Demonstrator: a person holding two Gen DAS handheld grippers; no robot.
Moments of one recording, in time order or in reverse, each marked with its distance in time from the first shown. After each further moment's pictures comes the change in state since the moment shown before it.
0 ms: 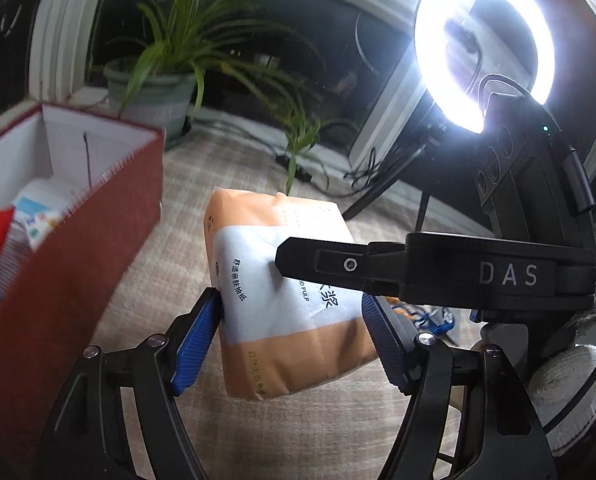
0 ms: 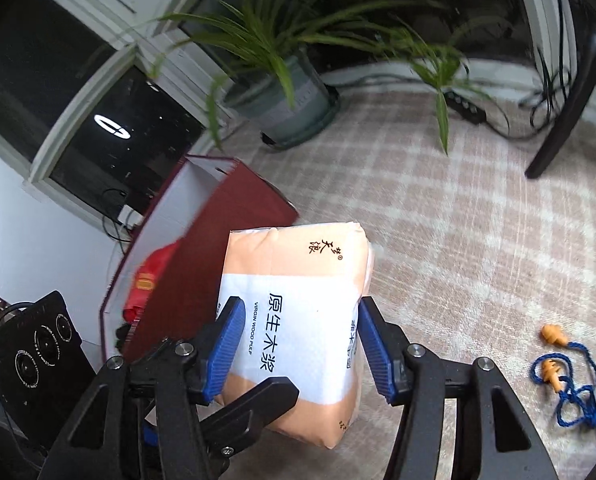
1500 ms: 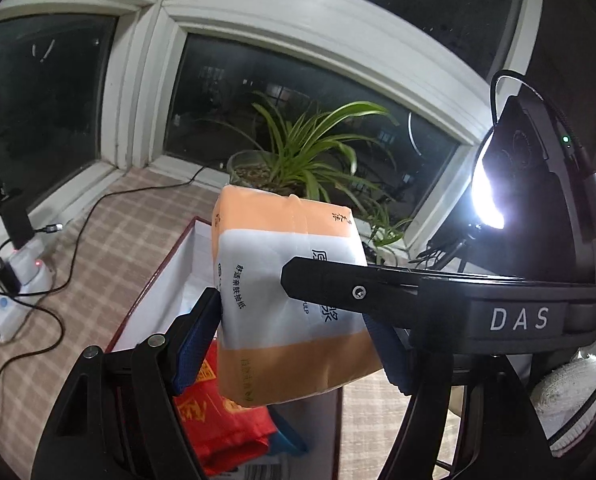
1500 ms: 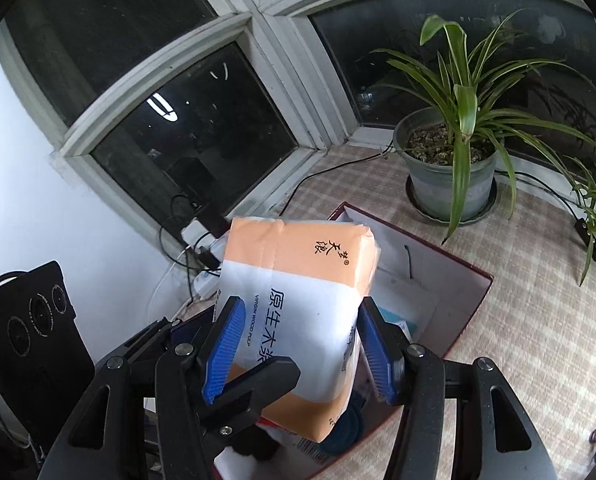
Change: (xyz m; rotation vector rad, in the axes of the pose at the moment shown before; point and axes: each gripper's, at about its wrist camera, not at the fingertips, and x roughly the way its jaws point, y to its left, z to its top) left arm -0.114 0.152 0.087 0.004 -0.098 0.033; right arm 0.061 0.220 0.064 -0.209 -0.049 0.002
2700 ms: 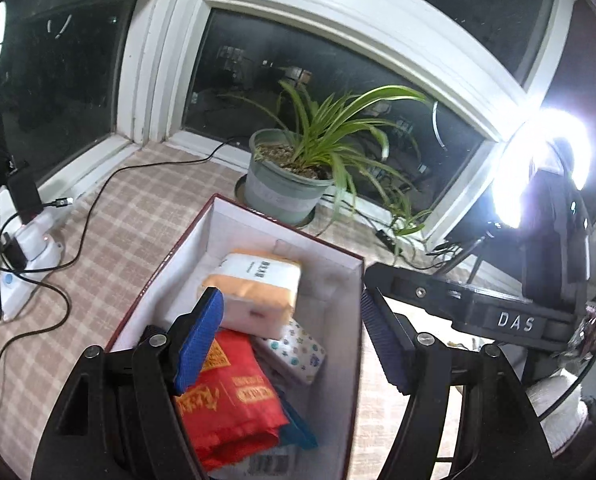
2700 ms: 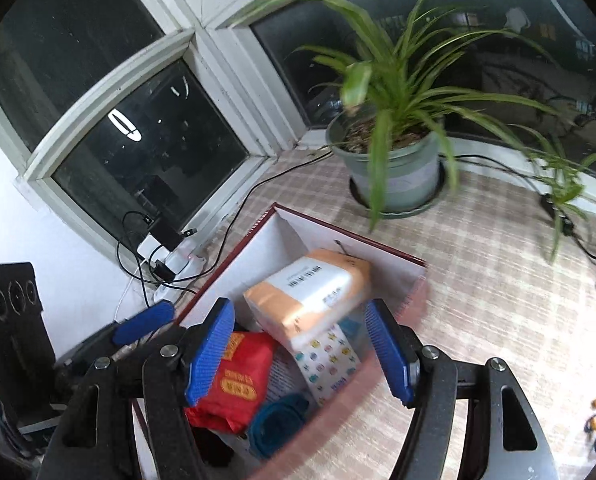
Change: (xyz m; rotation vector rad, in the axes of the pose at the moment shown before) left arm 0.002 0.009 -0.004 -0.052 0.049 0.048; right arm -0.003 -0.052 -0.011 0.079 -0.042 -0.085
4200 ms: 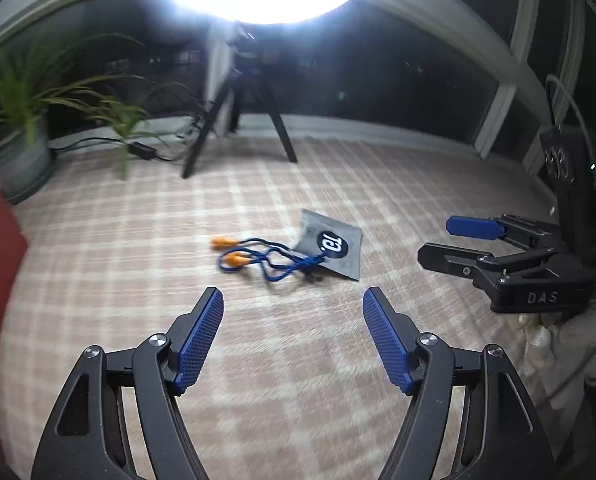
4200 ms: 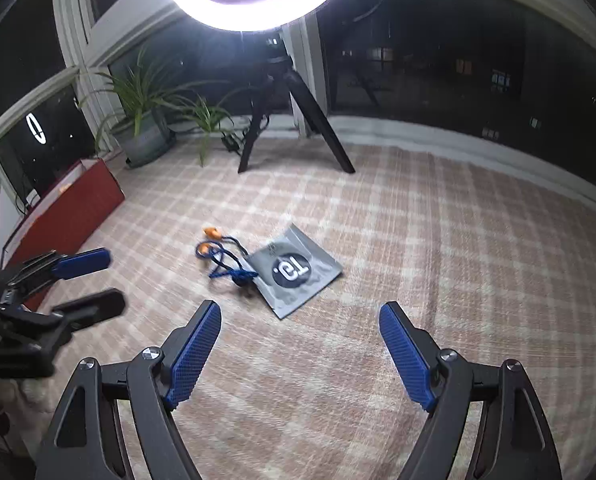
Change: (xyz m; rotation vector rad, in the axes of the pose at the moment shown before) left arm 0.118 -0.323 -0.182 0.443 0.168 -0.162; right arm -0.258 -0.298 -0.204 0.014 -0.115 -0.407
